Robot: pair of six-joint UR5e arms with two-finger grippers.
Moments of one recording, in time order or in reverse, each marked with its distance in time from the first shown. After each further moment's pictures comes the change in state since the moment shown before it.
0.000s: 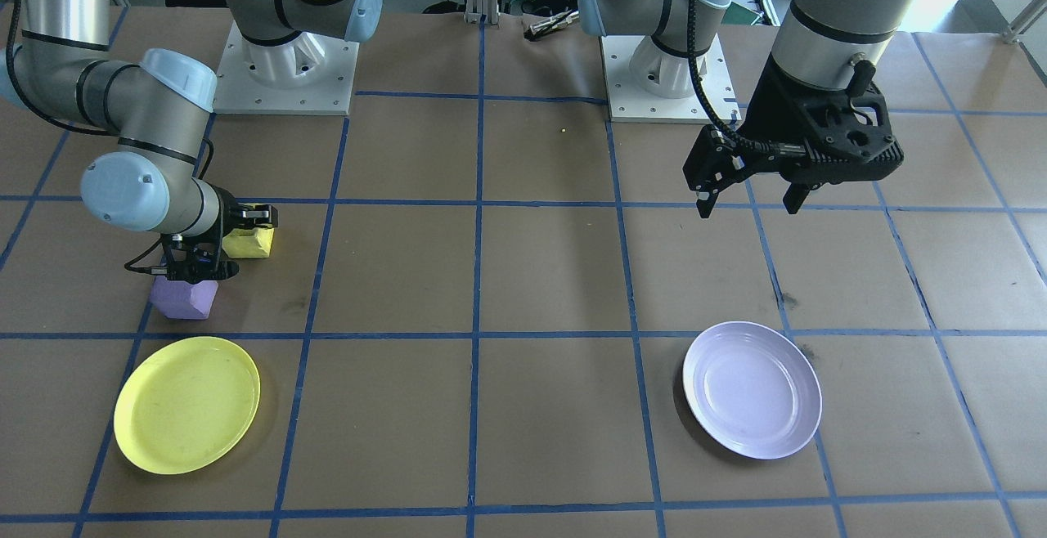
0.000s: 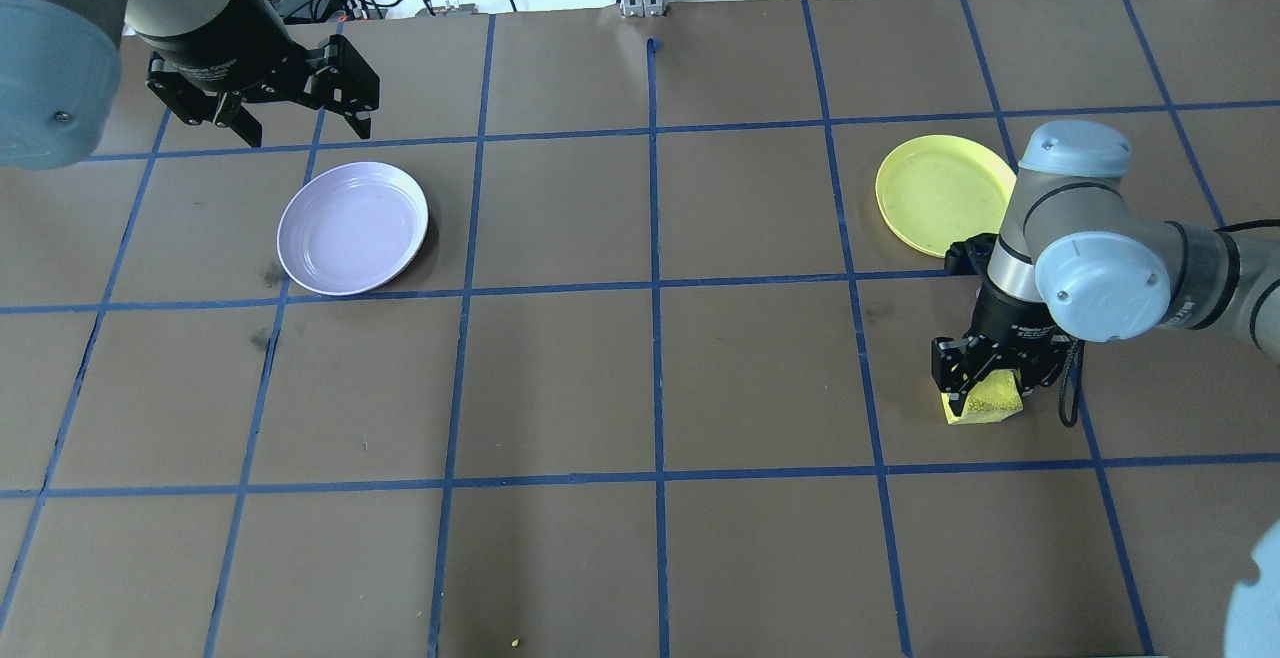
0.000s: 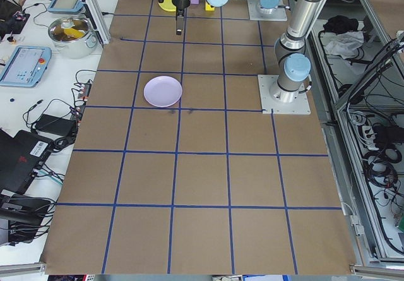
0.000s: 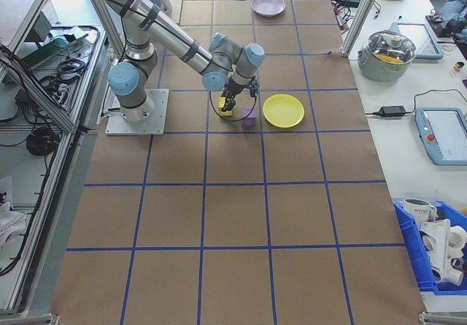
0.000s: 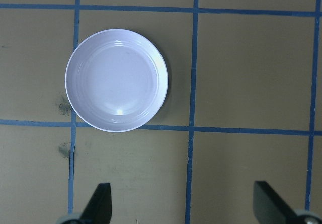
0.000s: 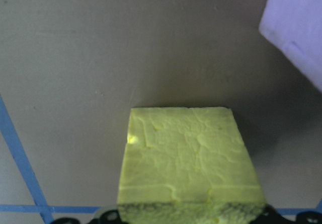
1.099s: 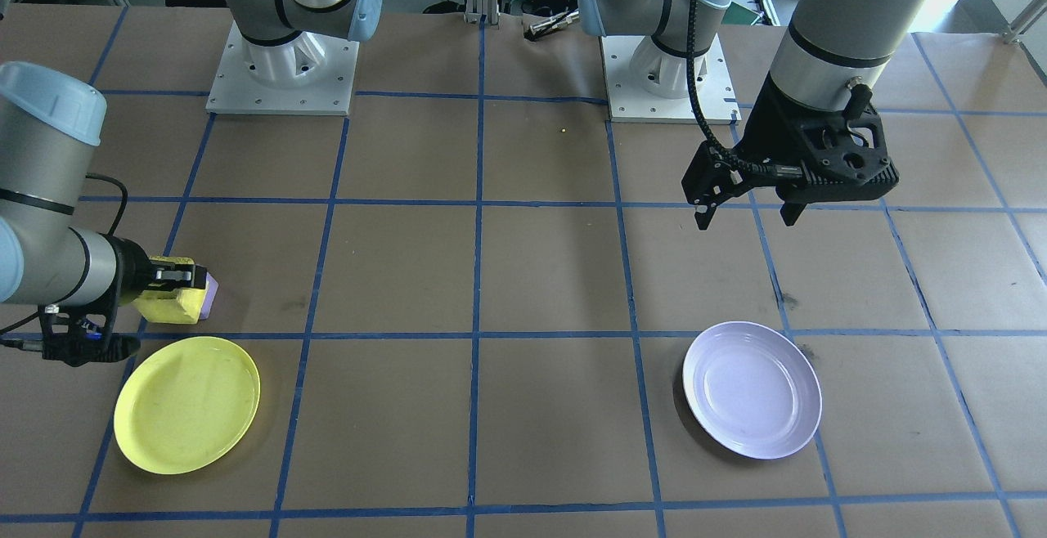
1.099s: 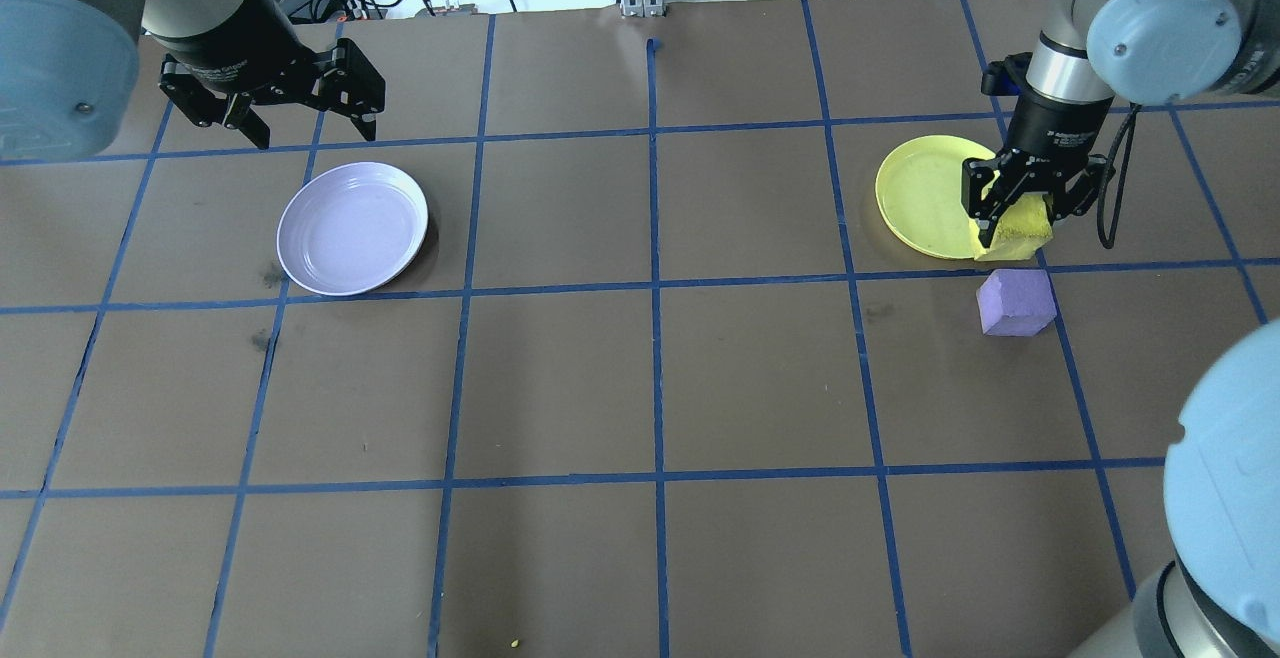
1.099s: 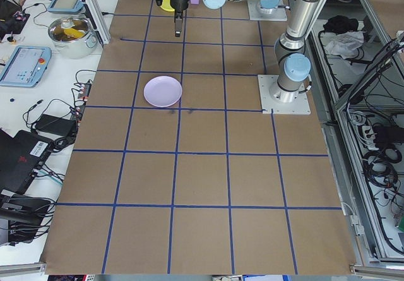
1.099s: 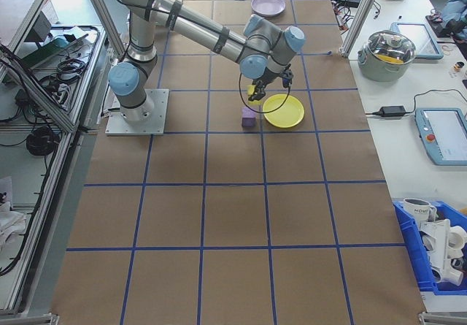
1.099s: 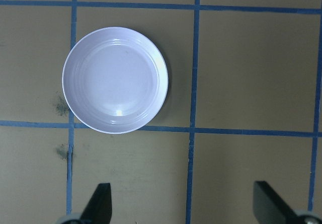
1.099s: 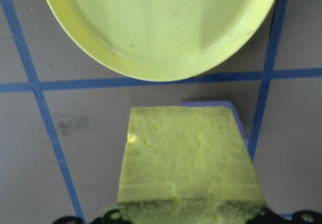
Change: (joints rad) left arm 0.001 -0.028 0.007 0.003 0.000 0.000; right arm 0.015 0.151 -0.523 0.311 0.016 0.070
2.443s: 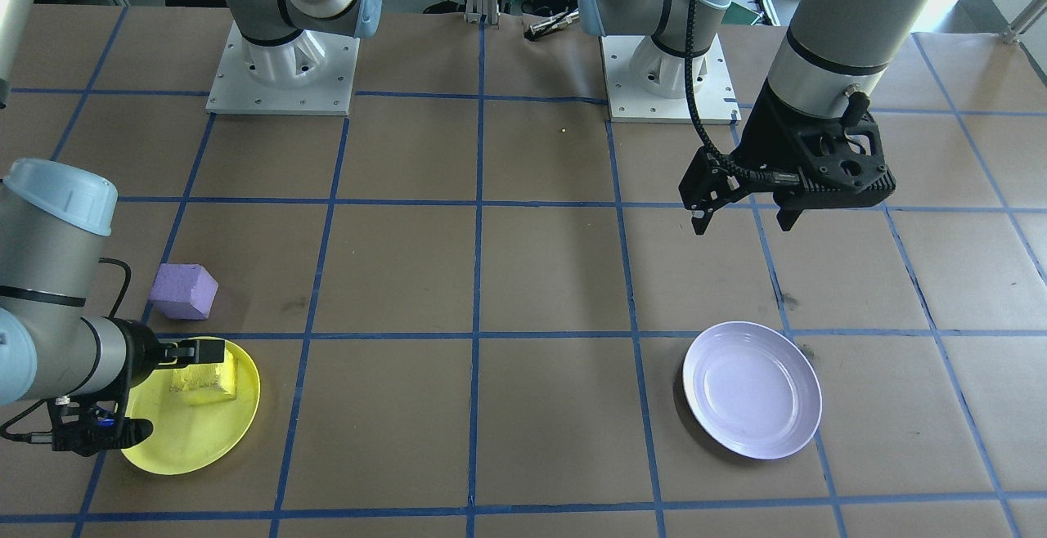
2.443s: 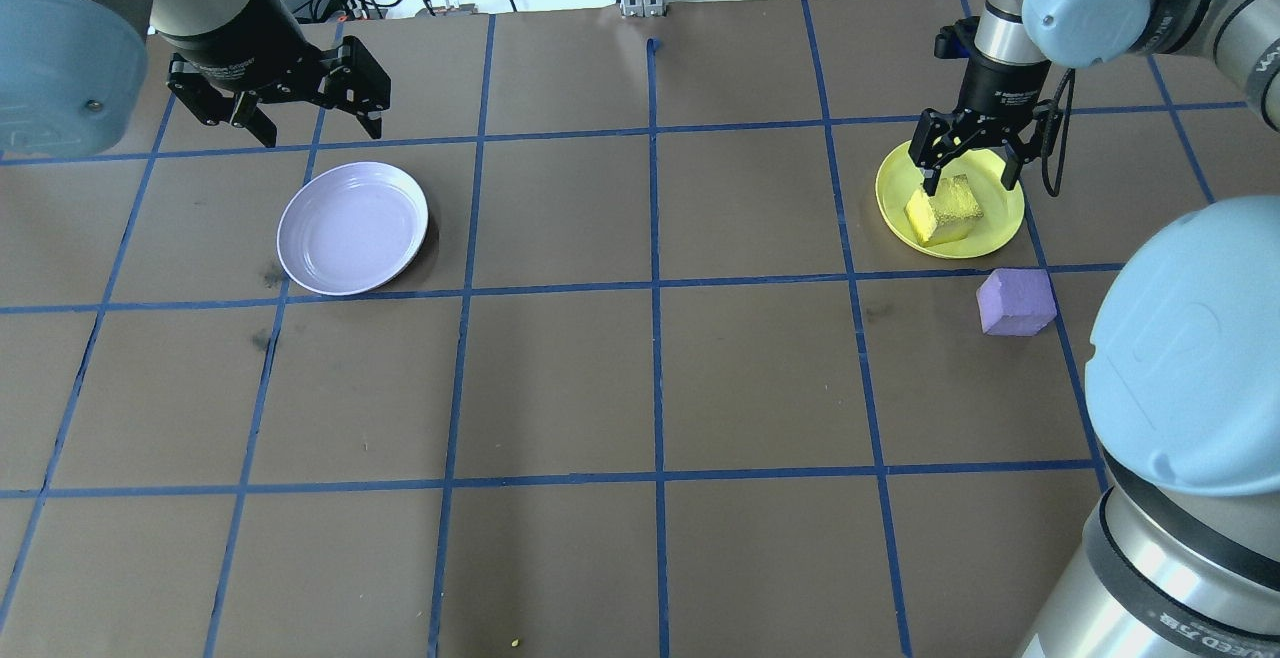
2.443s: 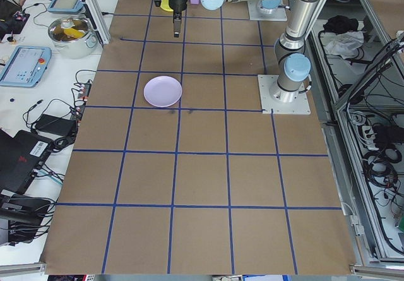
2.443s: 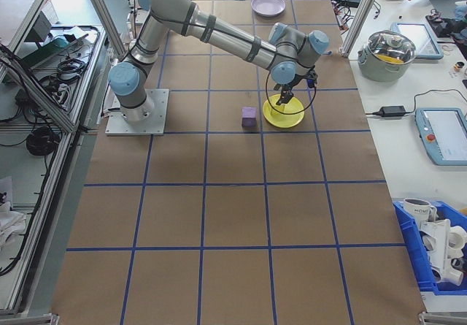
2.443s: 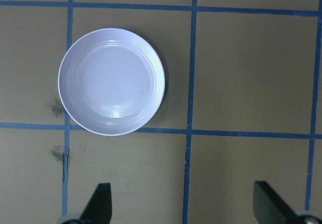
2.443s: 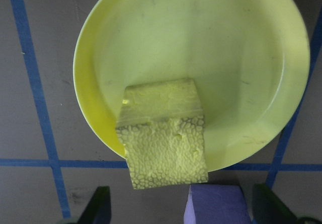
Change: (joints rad) left arm -0.003 -0.009 0.002 0.007 -0.008 -0.006; right arm 0.049 0.175 -0.185 -0.045 0.015 -0.031
